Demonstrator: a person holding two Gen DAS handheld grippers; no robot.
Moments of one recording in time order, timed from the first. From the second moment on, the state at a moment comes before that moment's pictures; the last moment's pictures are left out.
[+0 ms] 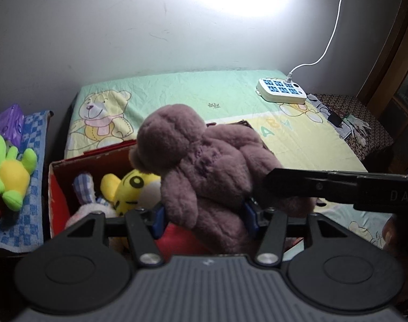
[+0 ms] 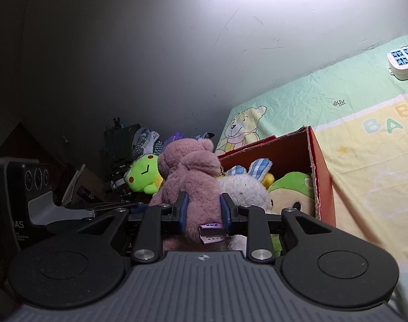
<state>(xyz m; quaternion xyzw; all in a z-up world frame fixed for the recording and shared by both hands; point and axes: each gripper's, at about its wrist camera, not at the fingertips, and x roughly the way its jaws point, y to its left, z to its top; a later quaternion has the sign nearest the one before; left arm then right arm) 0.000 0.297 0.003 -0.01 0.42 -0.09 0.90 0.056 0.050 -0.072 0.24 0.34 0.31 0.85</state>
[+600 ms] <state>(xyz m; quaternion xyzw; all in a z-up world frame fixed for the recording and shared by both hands) -0.003 0.316 -0.034 0.00 0.46 -0.04 0.88 0.046 0.091 -0.098 0.22 0.37 0.30 0.85</state>
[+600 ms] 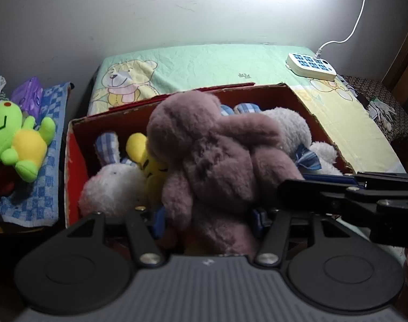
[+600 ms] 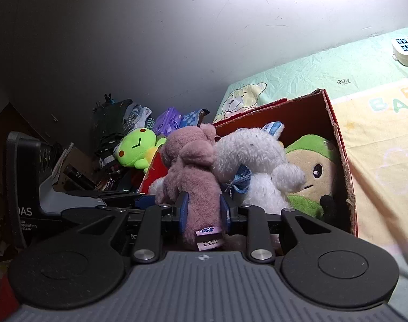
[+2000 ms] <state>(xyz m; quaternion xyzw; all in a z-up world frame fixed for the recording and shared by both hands) -0.002 0.313 -0.043 0.06 0.46 0.04 0.88 0.054 0.080 -0.096 0.23 0.40 0.26 0.85</state>
